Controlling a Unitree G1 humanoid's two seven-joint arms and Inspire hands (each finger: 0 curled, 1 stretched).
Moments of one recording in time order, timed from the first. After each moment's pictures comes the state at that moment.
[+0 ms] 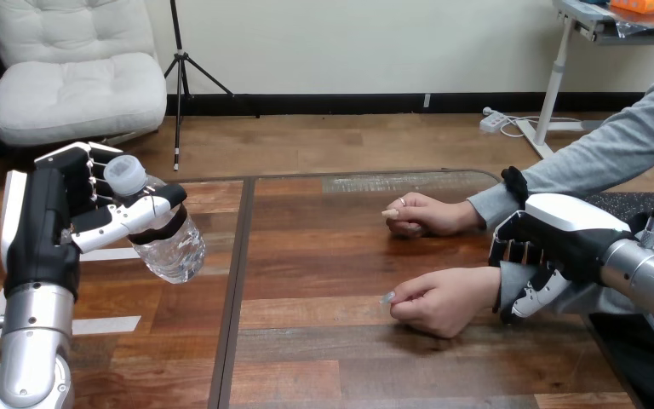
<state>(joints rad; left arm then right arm) -0.12 0.29 0.21 0.16 0.00 -0.18 0.02 -0.67 -0.68 0.38 1.05 -0.60 -0.53 0.17</state>
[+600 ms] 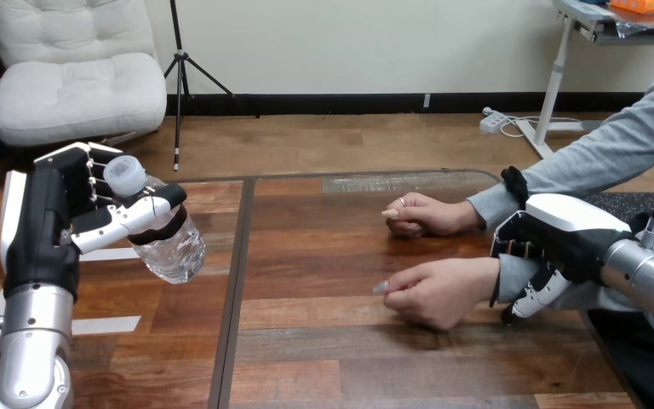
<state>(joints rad) -0.11 0.29 0.21 0.16 0.00 -0.18 0.02 -0.67 -0.68 0.38 1.06 -0.60 -0.52 0.17</state>
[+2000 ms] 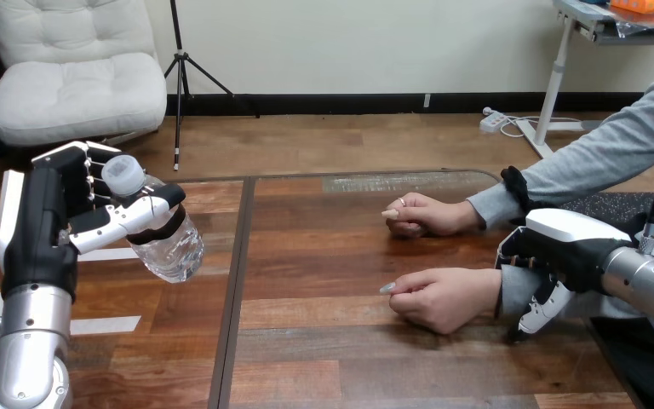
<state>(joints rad) -0.11 0.29 0.22 0.15 0.01 -0.18 0.02 -0.67 -0.68 0.39 1.06 -0.62 -0.49 0.23</state>
